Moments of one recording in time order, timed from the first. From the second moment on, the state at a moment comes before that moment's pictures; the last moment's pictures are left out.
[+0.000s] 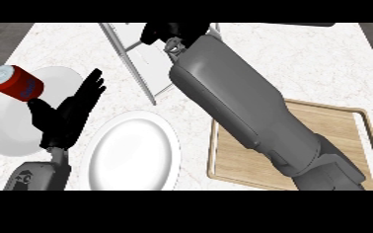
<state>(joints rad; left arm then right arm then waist) -0.14 0.27 -0.06 -1.52 0.17 0.00 0.20 -1.30 -0.01 0.42 -0.92 0.91 -0.22 1.14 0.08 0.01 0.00</state>
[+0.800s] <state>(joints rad) -0.15 0.27 -0.06 -1.53 0.17 -0.02 0.21 -1.40 -0.01 0.42 -0.60 0.92 -0.56 1.05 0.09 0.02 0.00</state>
